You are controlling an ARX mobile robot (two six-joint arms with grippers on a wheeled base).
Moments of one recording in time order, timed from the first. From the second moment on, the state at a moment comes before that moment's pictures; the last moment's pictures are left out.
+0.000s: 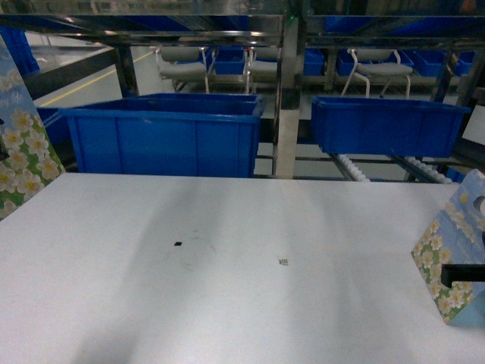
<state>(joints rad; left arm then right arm) -0.29 1.00 0.40 0.62 -0.39 0.11 0.05 2.13 0.51 1.30 0.14 -0.04</state>
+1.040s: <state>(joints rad) -0.29 1.00 0.40 0.62 -0.39 0.11 0.28 1.06 0.03 1.09 0.45 -0.30</state>
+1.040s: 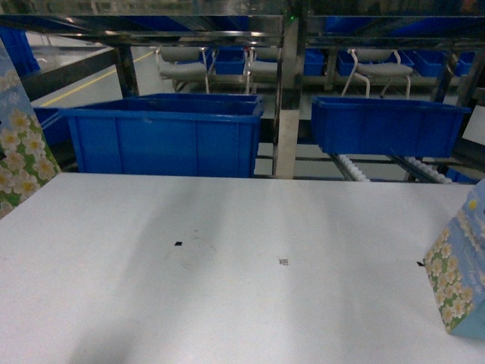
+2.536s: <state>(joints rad) -0.43 1.99 0.91 1.01 -0.73 -0.18 0.50 0.19 0.02 0.12 0.80 -0.13</state>
